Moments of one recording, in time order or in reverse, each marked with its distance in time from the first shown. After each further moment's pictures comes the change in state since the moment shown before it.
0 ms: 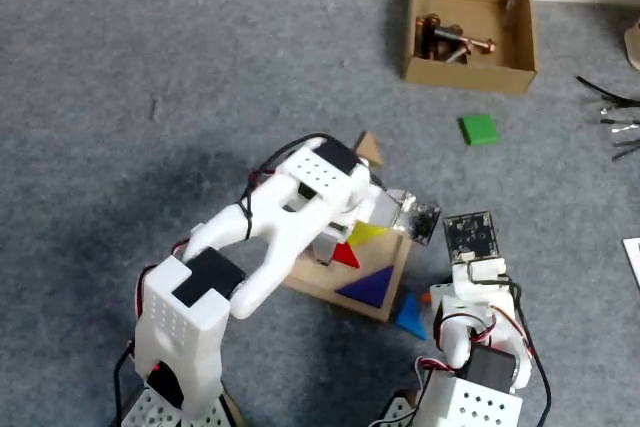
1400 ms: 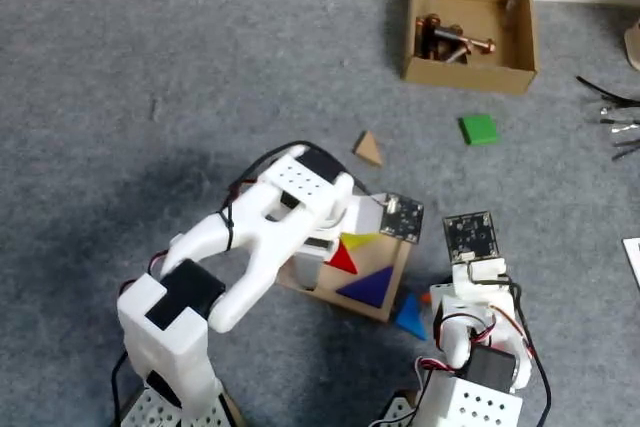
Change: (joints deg) left arm -0.4 -8.4 10.2 7.0 10.6; right arm 0.0 0.0 0.0 0.0 0.0
